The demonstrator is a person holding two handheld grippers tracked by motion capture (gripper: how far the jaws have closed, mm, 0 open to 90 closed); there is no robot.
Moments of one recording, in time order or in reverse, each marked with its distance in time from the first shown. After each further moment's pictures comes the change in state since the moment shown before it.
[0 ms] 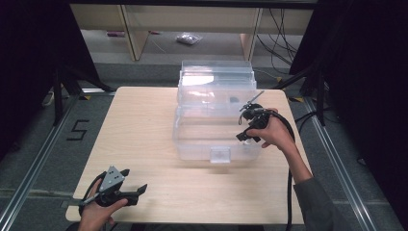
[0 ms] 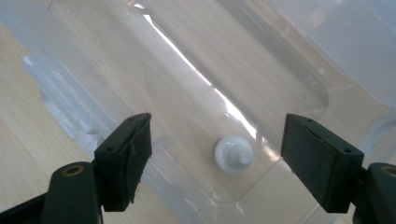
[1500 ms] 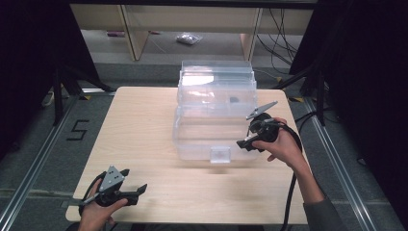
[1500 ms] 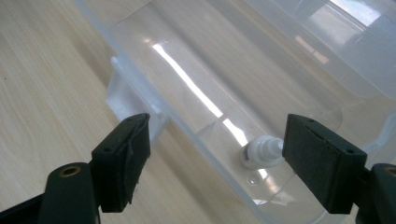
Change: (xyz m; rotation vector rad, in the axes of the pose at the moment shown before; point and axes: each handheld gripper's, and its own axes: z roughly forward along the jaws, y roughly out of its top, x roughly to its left) left arm 0.000 0.000 -0.001 0.006 0.003 0.005; right arm 0.027 -0.035 -0.026 -0.201 0.039 -0.065
